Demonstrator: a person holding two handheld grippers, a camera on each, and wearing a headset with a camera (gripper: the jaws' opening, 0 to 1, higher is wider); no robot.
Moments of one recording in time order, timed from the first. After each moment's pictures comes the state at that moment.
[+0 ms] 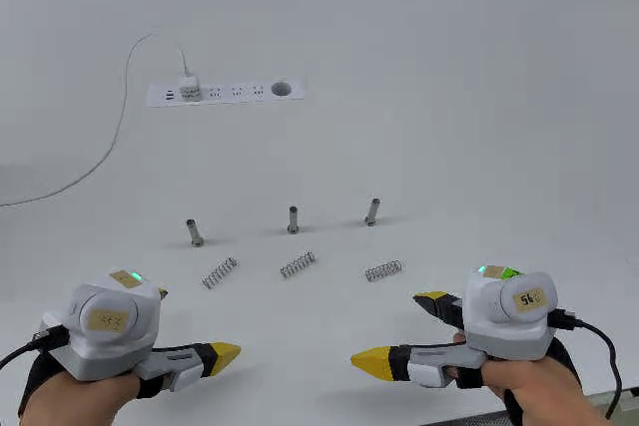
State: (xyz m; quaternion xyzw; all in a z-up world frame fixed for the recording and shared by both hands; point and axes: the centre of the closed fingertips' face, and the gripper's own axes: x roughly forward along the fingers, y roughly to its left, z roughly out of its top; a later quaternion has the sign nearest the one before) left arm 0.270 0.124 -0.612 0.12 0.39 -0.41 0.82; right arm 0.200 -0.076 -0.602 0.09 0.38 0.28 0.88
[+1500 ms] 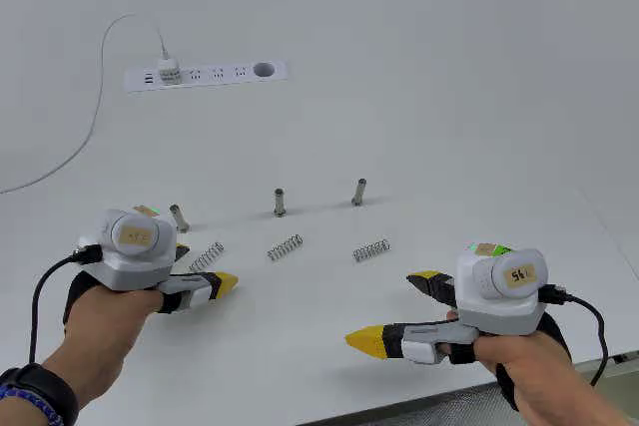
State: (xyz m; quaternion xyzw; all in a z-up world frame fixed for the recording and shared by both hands) left arm 0.325 0.093 -0.645 0.10 0.40 -0.41 0.81; right arm 0.198 -0.083 -0.605 0.09 0.39 0.27 0.88
